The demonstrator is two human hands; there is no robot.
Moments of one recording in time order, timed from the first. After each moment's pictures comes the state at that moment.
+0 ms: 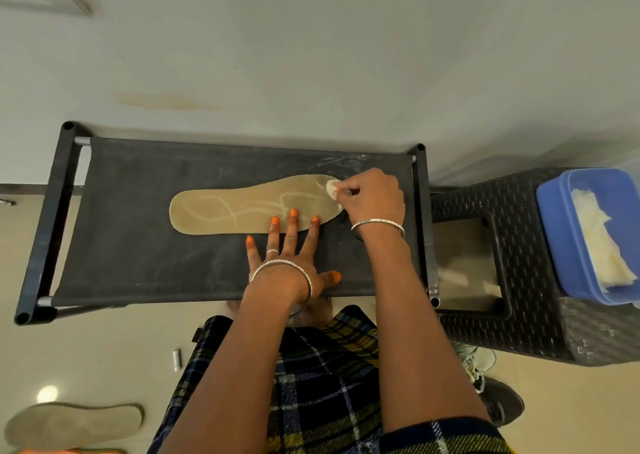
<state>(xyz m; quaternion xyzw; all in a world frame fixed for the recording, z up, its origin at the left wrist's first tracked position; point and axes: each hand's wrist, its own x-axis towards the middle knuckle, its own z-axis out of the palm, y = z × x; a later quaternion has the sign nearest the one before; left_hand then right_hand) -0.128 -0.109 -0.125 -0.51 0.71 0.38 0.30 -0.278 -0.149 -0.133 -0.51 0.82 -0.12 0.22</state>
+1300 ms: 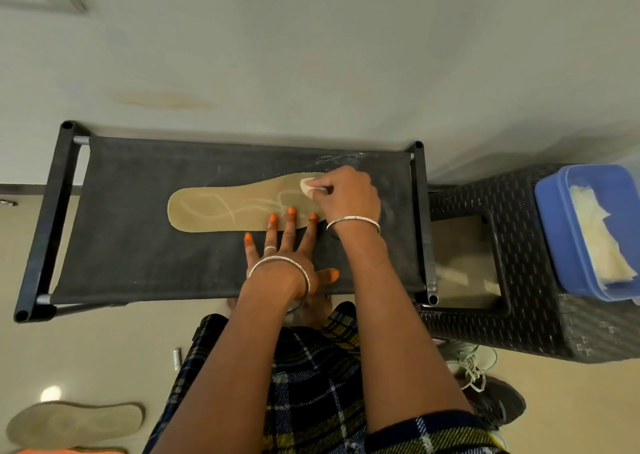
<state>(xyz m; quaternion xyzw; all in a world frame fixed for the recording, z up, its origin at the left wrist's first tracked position) -0.127 -0.111 -0.125 -0.51 0.72 0.37 0.31 -0.250 -0.154 -0.134 -0.54 0.80 -0.12 0.24</state>
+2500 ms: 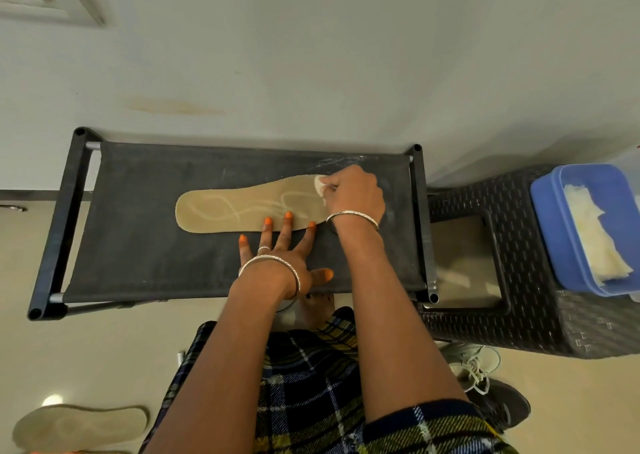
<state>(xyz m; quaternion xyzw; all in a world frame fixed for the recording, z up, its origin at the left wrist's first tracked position) -0.115 -0.112 -0.112 -0.49 0.72 0.36 0.34 -0.247 -0.158 -0.128 -0.46 0.86 -0.08 0.22</state>
